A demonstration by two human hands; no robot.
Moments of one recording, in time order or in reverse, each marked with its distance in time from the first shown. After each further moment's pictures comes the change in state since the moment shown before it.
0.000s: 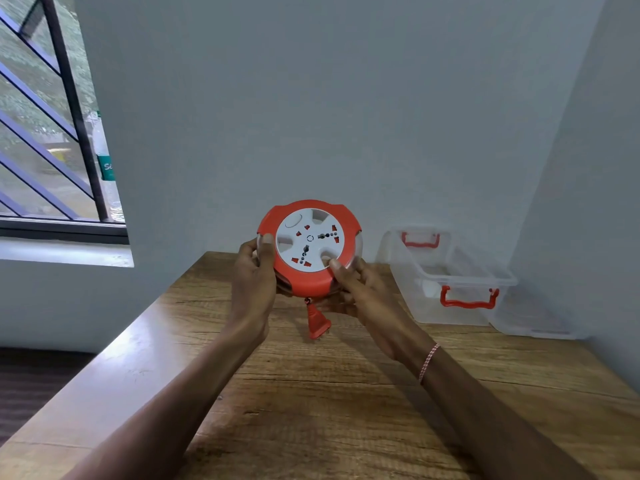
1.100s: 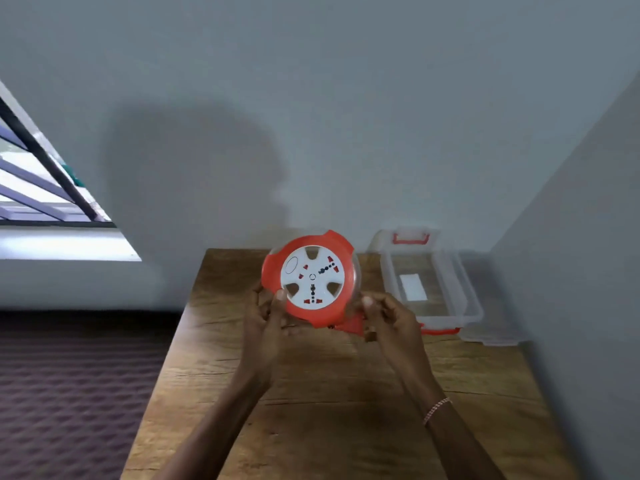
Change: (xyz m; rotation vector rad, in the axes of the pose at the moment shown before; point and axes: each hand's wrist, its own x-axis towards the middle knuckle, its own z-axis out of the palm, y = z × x) left_hand 0.017 0.089 0.013 -0.042 -0.136 -0.467; right_hand 0.006 -0.098 -0.033 -0.148 0.422 0.339
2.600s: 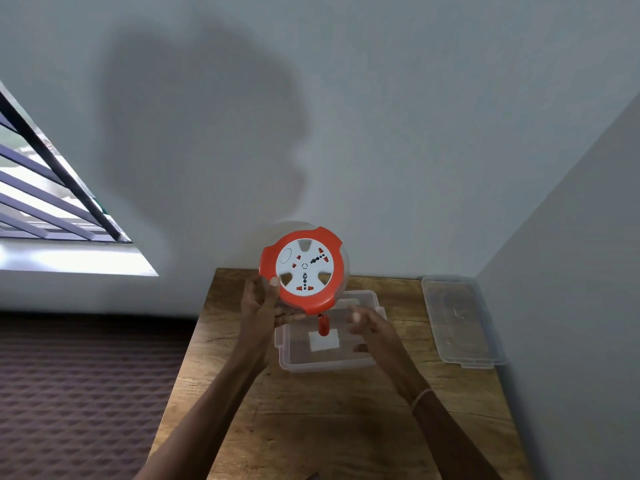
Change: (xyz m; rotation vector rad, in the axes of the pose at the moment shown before) left_hand 0.029 0.097 0.027 -0.048 0.034 -0.103; right_hand 0.030 -0.045 -0.017 -0.122 -0.231 0.218
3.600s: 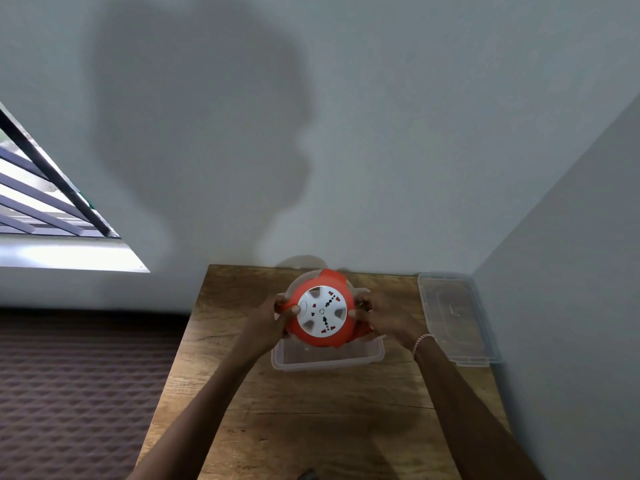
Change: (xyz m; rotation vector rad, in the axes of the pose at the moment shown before) left_hand 0.024 -0.043 -0.012 0.752 -0.267 -0.043; right_hand 0.055 -0.026 -0.041 -0.328 -0.226 0.092
